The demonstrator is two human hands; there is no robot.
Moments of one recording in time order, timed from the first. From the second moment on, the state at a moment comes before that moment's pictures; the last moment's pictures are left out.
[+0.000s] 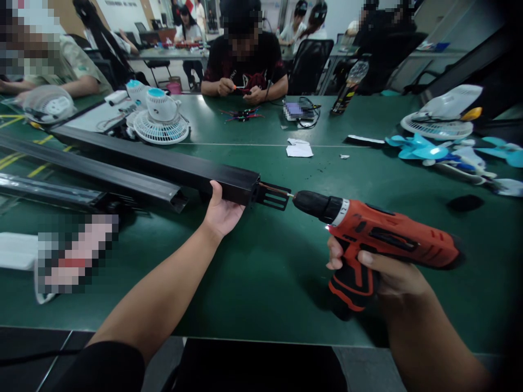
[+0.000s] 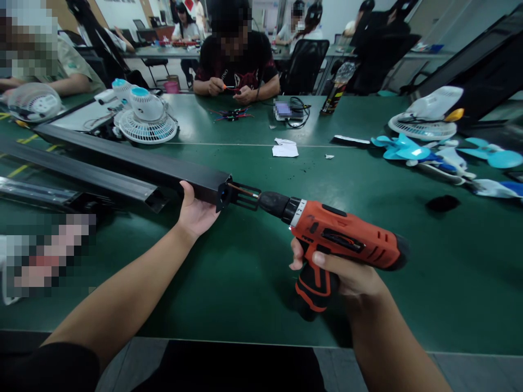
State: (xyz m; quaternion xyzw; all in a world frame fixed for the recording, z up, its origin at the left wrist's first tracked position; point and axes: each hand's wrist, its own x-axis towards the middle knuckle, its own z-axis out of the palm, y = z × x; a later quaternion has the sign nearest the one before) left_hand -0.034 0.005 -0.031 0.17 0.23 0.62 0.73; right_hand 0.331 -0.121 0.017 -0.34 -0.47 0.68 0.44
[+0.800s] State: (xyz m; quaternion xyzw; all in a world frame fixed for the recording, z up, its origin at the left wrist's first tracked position) left_hand -0.040 0.010 -0.042 0.17 0.19 0.61 0.75; right_hand 0.328 -0.119 0.022 -0.35 -0.50 0.68 0.41
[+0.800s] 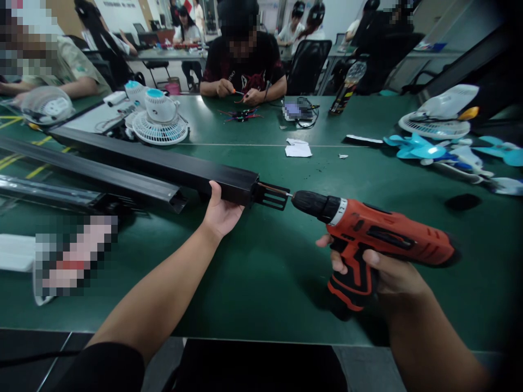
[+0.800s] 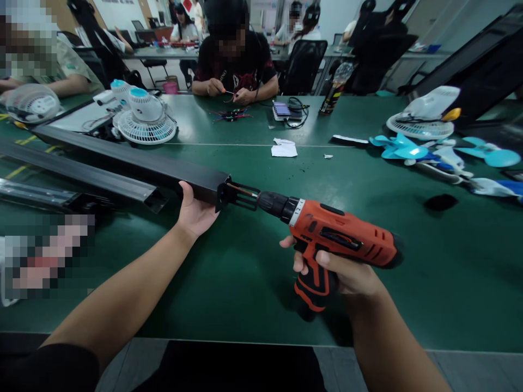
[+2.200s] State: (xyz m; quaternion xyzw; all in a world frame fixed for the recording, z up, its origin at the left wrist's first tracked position) left_hand -0.038 0.008 -0.037 0.17 0.20 0.61 0.74; right_hand 0.329 -0.124 0.014 -0.37 -0.40 0.72 0.43
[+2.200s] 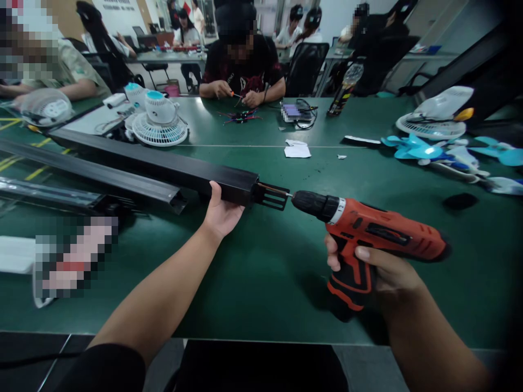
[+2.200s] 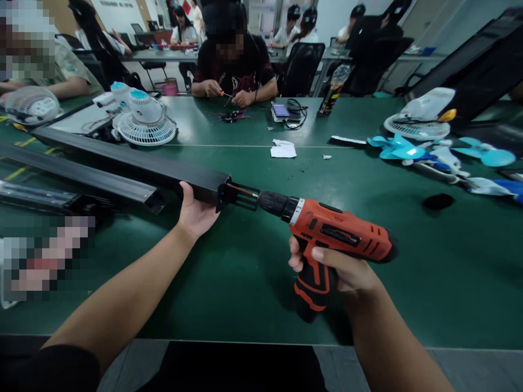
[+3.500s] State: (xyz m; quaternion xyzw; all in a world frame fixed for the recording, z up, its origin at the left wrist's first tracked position) left_hand -0.032 0.006 -0.033 0.17 0.22 0.63 0.73; right_hand 0.329 -0.123 0.010 -0.38 -0.42 0.69 0.45
